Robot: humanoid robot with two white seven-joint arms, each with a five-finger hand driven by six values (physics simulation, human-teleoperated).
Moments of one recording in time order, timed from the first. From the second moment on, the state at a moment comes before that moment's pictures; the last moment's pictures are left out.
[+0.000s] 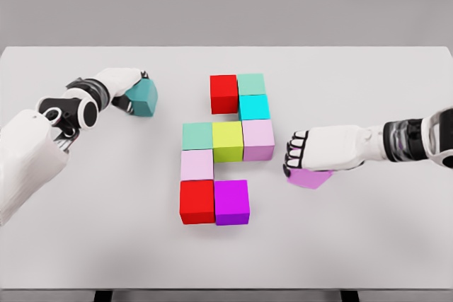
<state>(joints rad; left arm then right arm) -0.69 0.50 -0.72 -1.45 -0.67 0.45 -0.61 -0.75 -0.93 0.92 -1.76 0.49 -0.61 0.61</state>
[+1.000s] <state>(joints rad) -0.70 0.42 -0.66 -1.51 -0.52 0.61 -0.61 -0.82 -0.86 1.06 -1.76 0.41 -0.61 0.61</state>
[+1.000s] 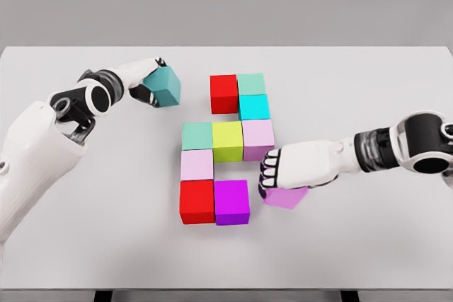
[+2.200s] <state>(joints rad) -0.75 0.32 -0.70 -1.41 -0.50 0.61 -0.61 -0.80 -1.10 0.91 -1.75 0.20 -0.61 0.61</state>
